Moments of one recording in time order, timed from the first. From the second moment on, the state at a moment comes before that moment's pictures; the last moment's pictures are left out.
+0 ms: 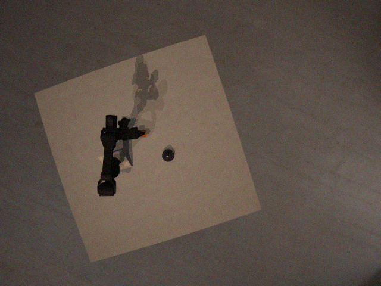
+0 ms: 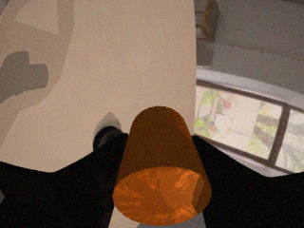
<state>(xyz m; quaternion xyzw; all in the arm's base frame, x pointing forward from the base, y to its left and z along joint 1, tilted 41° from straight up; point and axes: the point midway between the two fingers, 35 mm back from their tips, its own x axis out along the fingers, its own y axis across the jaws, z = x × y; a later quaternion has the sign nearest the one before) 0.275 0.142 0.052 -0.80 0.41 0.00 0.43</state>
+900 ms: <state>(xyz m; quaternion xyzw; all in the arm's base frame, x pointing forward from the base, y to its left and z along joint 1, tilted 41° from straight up) 0.289 0.102 0.017 -0.61 0.66 0.15 0.41</state>
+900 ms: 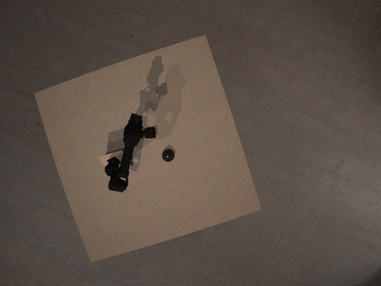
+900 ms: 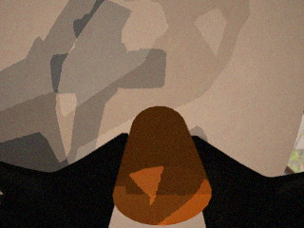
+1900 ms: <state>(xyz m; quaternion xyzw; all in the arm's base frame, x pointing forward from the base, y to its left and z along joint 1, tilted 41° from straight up) 0.297 0.019 -0.088 -0.54 0.72 0.19 0.40</state>
